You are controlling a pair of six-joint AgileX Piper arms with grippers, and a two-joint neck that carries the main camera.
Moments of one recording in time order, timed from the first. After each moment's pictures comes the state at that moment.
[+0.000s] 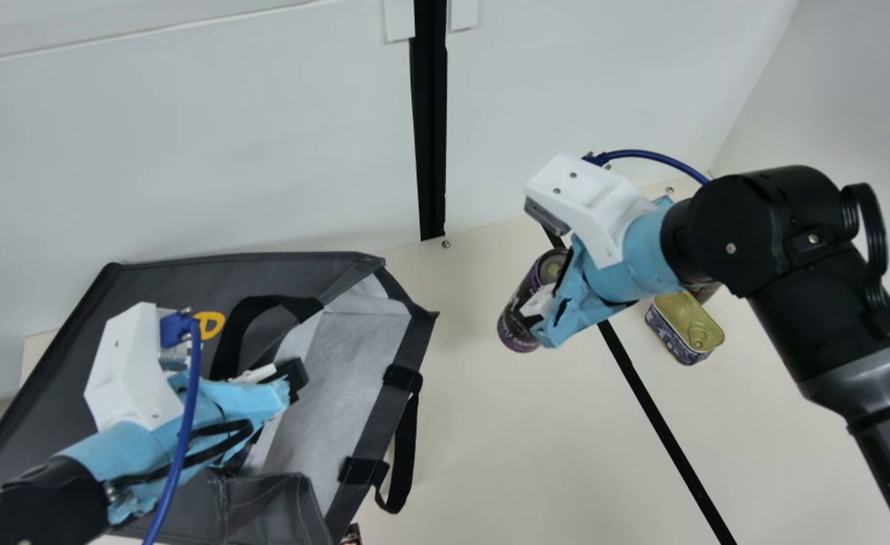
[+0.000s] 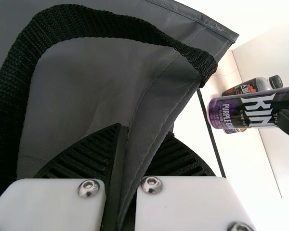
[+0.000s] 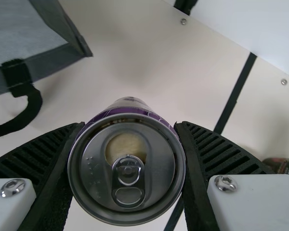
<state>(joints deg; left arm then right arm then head) -31.5 84.4 -70.0 -30.7 32.6 -8.0 3.4 82.6 -90.5 9.1 69.9 -29.4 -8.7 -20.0</state>
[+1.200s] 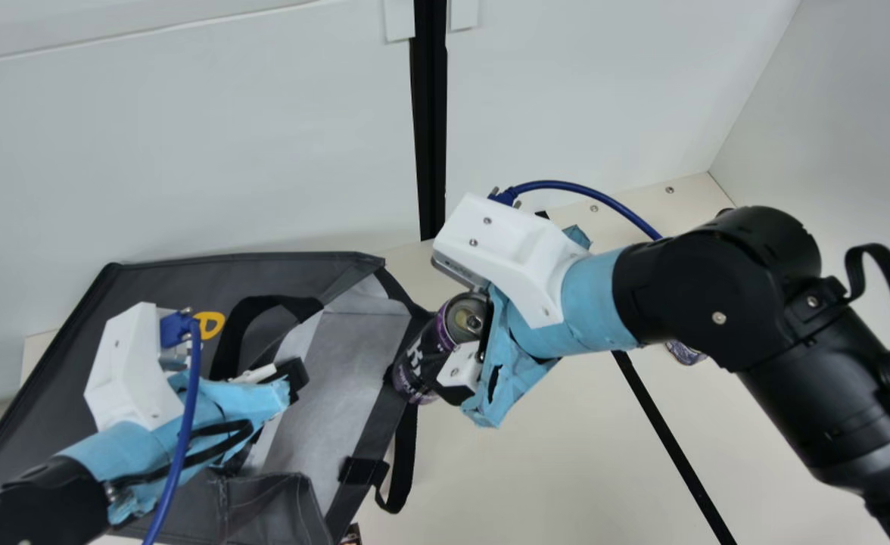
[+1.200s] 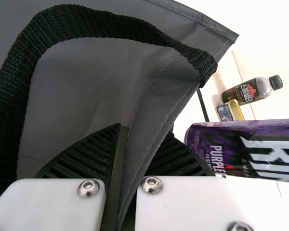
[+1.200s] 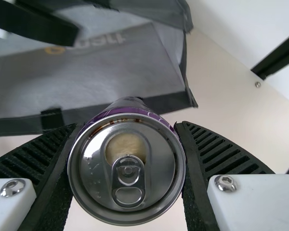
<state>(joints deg) -31.5 84.4 -70.0 -30.7 32.6 -8.0 16.0 77.8 -90.6 17.8 70.0 -30.1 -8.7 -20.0</state>
